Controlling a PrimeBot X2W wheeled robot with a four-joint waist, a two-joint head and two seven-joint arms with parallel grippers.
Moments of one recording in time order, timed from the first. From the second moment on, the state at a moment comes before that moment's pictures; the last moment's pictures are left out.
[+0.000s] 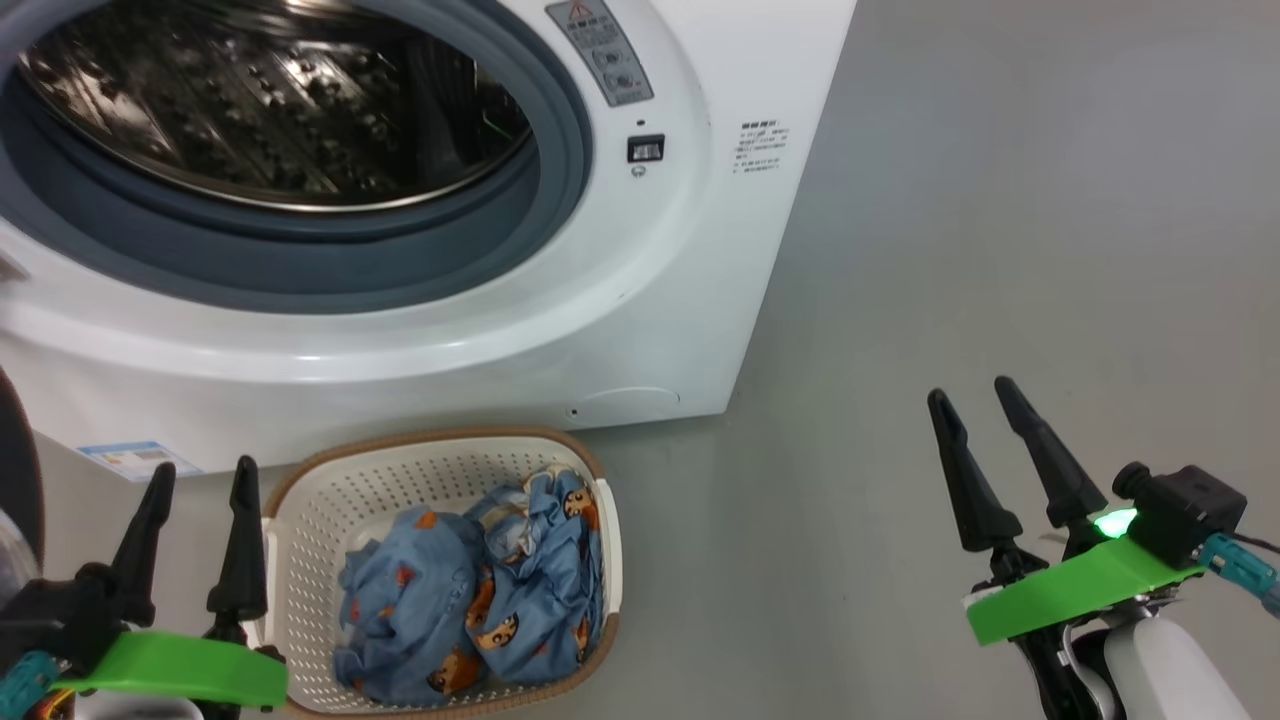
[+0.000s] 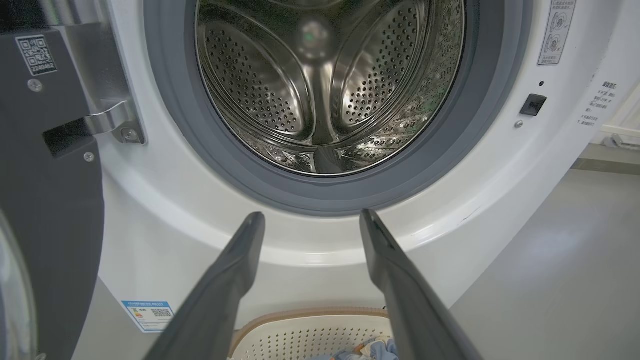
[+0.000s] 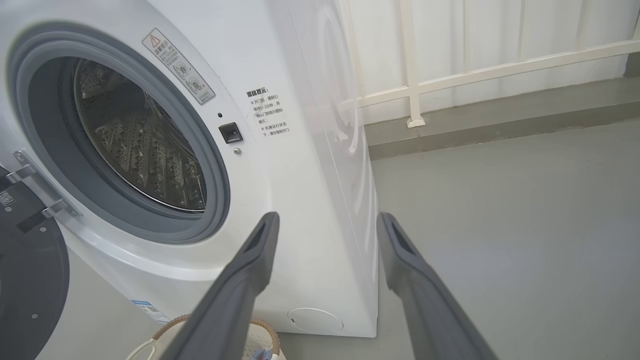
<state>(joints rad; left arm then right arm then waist) -0.13 0.27 -0.13 0.18 -0.47 -0.03 -0.25 -0.19 -0.19 0.14 0.15 0.48 0.13 -0.25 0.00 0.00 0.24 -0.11</state>
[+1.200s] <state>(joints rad) -0.45 0.28 -0.26 0.59 -0.57 -0.12 -0.21 -0.35 -0.13 0.12 0.10 0.44 0.13 -0.25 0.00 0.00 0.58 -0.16</state>
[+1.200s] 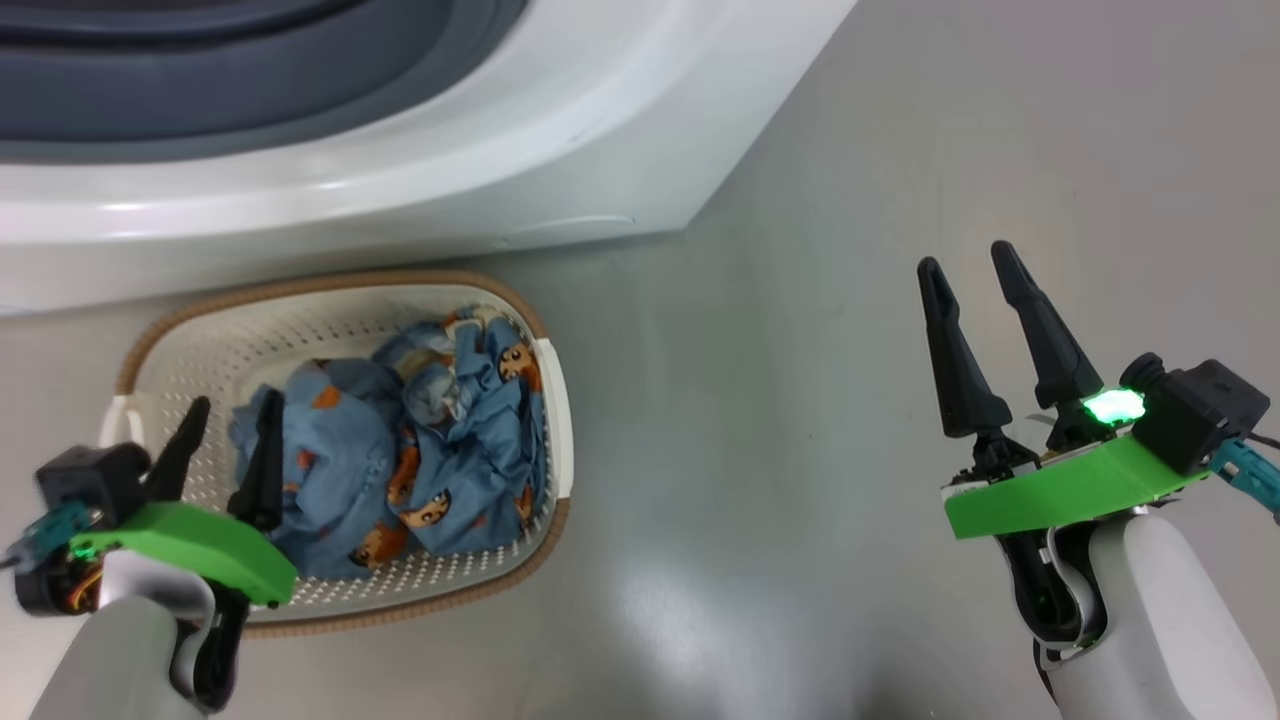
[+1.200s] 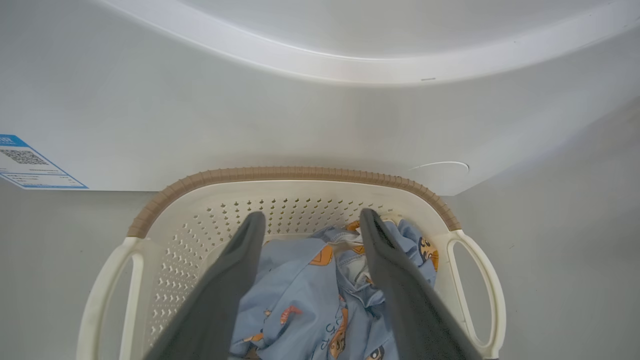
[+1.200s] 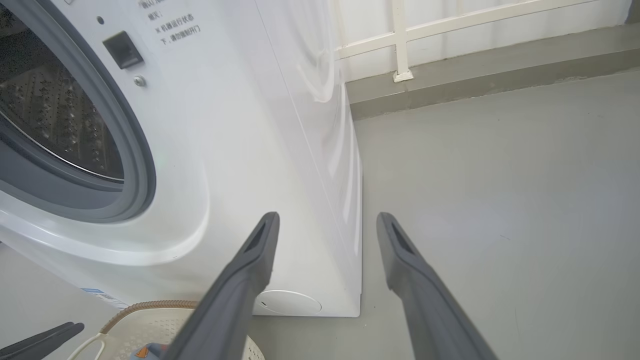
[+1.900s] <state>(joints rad) -0.71 0.33 -0.58 0.91 -0.80 -0.13 -0.15 -0.43 -0.09 0.15 0.08 0.44 0.13 -0.26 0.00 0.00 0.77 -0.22</state>
